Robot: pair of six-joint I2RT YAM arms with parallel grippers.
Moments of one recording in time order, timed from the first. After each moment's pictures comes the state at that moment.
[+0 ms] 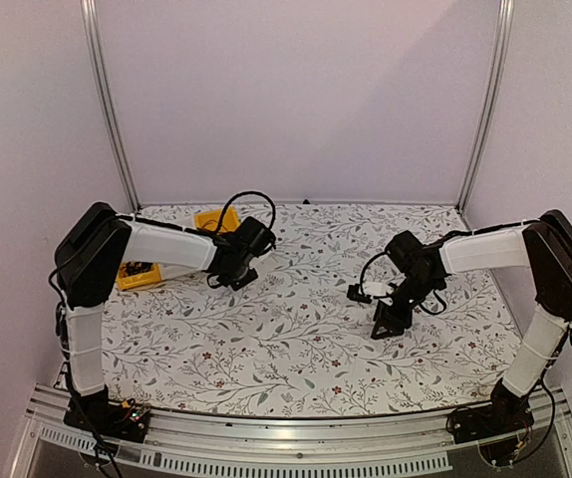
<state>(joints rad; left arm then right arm) -0.74 2.06 1.33 -0.31 -0.67 0.37 0.55 1.76 0.99 -0.57 -0.37 -0.69</state>
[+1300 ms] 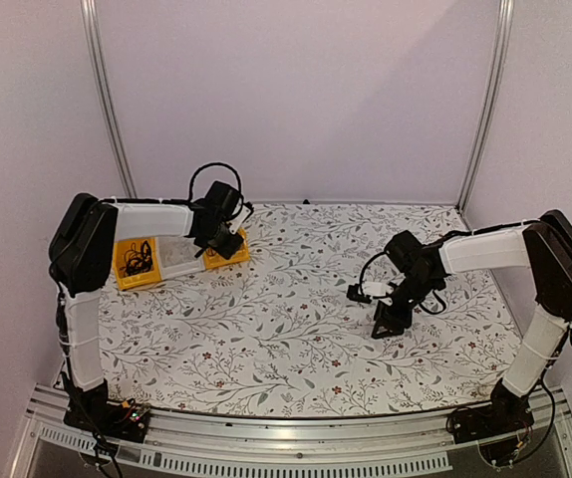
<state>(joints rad) -0.51 2.09 1.50 -0.35 -0.32 0.23 0.55 1.76 0.99 -0.57 -0.34 -0.69</state>
